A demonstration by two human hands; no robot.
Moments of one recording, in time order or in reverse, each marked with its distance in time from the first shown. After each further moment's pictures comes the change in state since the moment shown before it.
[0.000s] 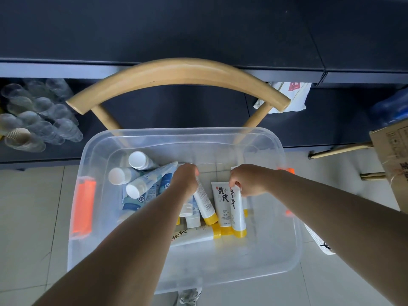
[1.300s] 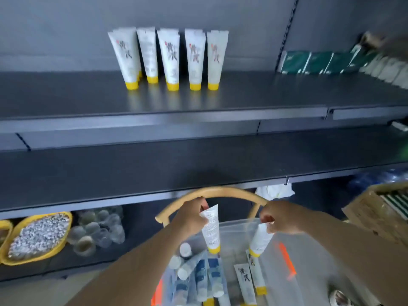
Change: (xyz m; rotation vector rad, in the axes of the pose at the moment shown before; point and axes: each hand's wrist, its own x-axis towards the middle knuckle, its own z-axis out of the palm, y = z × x) left_hand -0.162 0.057 -0.264 -0.094 0.136 0.319; right_hand -0.224 -0.081 -0.167 0.033 0.353 0.152
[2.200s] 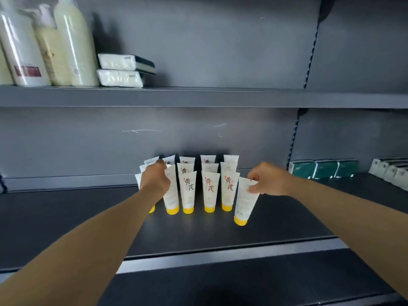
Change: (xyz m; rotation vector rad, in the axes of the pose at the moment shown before) left_hand 0.123 0.146 -0.374 0.149 0.744 -0.068; right_hand 0.040 -0.026 -0.398 0.161 0.605 -0.063
